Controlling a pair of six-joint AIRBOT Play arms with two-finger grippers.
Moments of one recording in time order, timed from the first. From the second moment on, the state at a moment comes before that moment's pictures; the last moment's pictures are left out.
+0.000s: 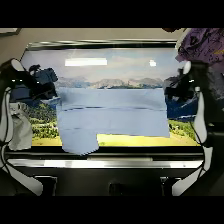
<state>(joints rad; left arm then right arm) 0.17 -1.87 1.91 1.34 -1.60 -1.62 -0.14 -1.87 1.88 -1.57 1.59 1.69</state>
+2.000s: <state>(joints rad) 0.31 -1.19 0.43 0.77 -1.11 -1.28 -0.56 -1.51 0.93 -1.02 1.35 1.32</state>
